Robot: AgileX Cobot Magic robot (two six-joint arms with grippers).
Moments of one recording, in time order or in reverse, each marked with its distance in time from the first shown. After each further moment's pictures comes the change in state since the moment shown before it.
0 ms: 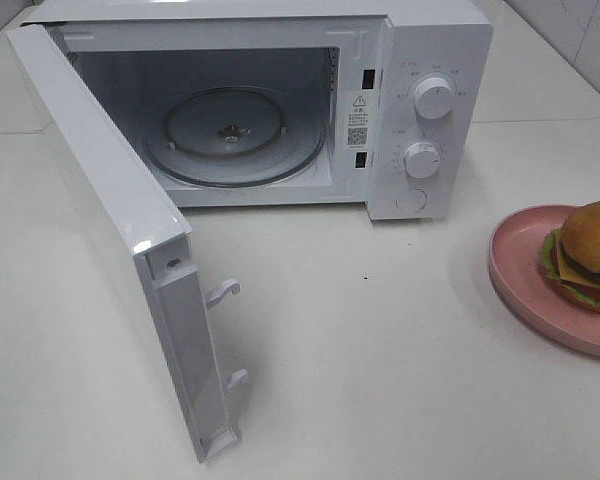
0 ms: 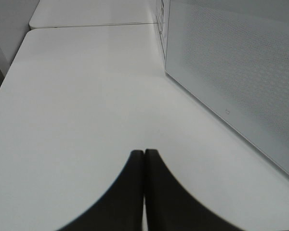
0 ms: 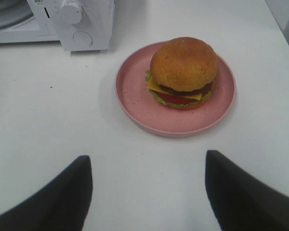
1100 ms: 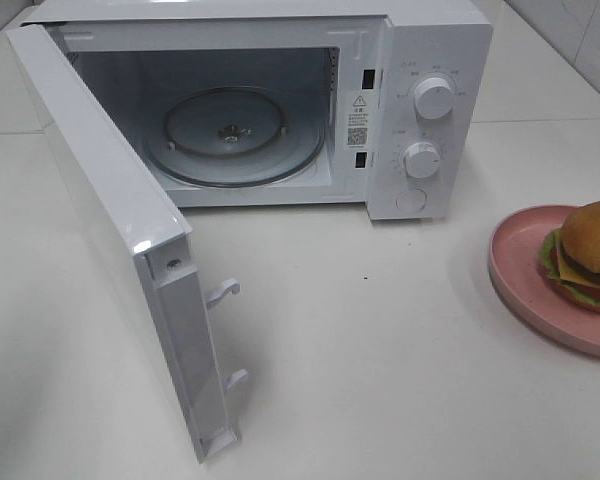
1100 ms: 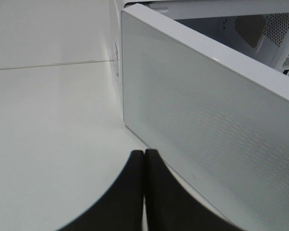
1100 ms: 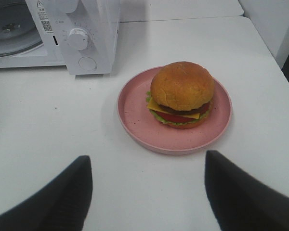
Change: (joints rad) left arm 0.000 0.557 -0.021 -0.284 -0.537 0.242; right arm 0.000 -0.094 0.000 -0.001 -0.002 0.000
